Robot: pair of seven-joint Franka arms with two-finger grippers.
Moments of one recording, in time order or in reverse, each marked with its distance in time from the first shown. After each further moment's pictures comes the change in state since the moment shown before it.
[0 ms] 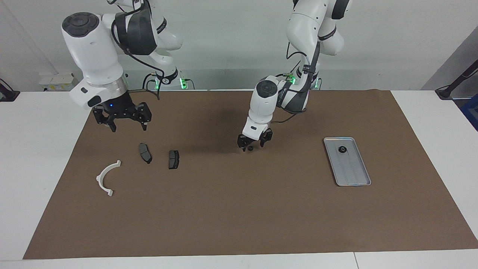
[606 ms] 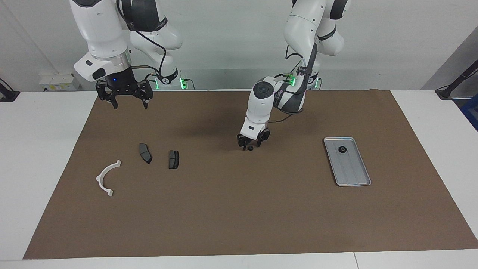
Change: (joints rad) left arm -0.009 0.004 0.006 -0.040 0.000 0.025 -0.005; right arm 0.057 -0.119 -0.060 -0.121 0.001 -0.025 0.007
